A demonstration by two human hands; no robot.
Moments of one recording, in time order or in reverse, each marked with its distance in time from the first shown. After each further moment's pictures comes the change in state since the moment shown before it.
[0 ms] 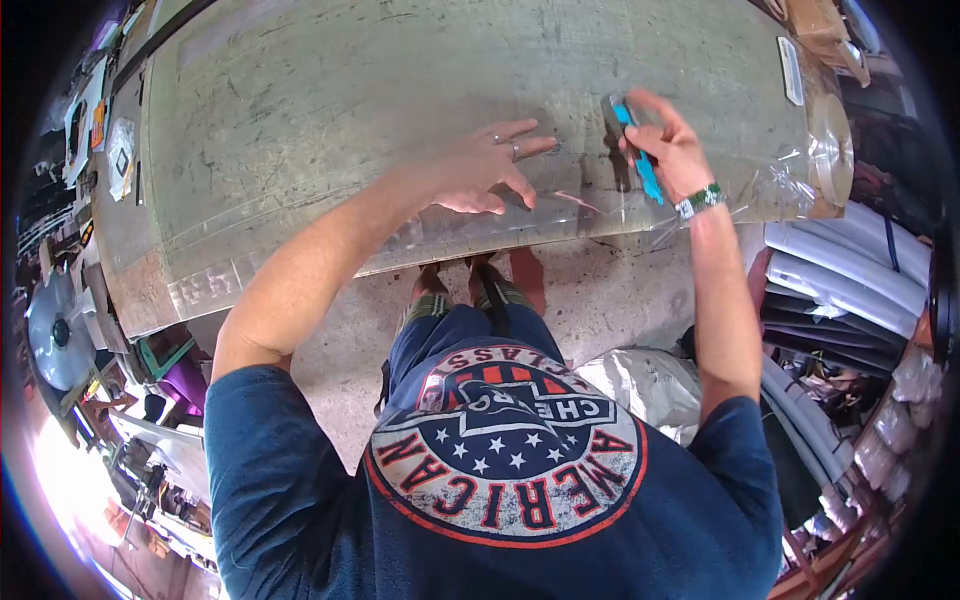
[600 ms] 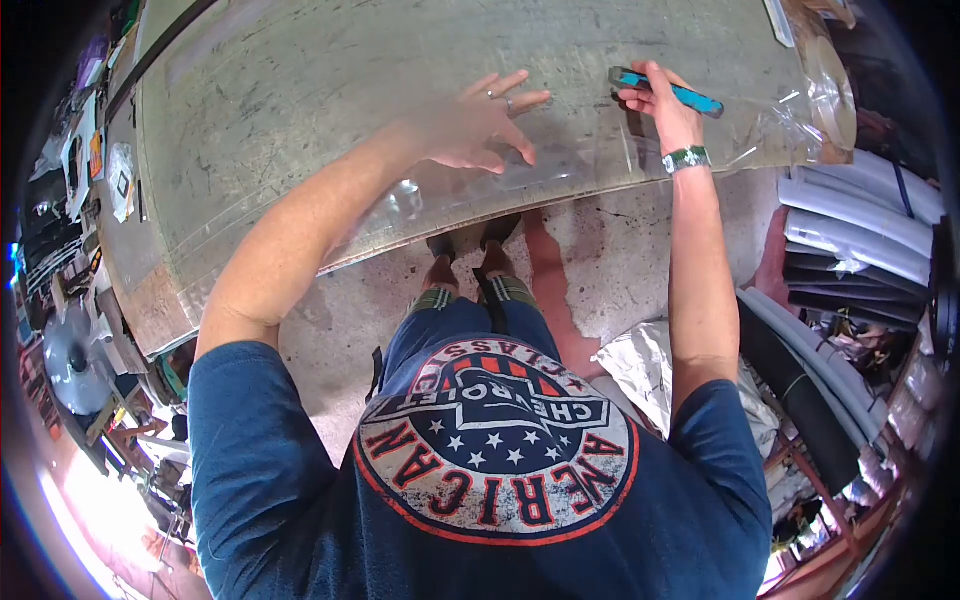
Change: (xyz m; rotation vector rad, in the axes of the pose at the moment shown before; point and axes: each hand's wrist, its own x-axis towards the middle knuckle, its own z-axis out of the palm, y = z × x) left_hand 0.002 -0.008 -0.001 0.112 -0.033 0.098; right_hand -0.015 0.033 0.019 0.147 0.394 -0.161
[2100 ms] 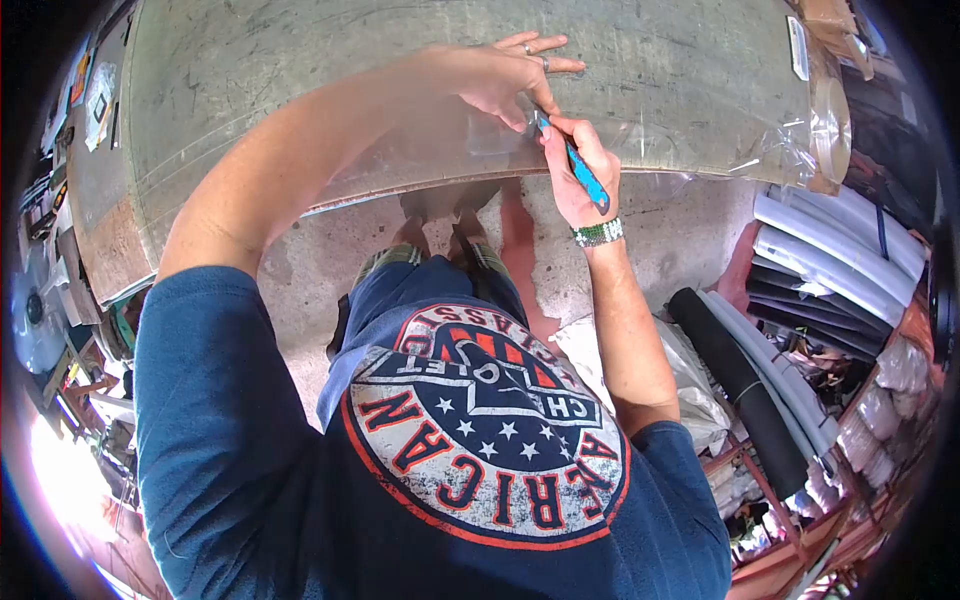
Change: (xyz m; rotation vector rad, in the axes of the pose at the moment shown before) left_hand 0.002 0.000 0.002 -0.022 -0.010 -0.045; right_hand -0.143 0.033 0.108 -0.525 -0.064 -0.438
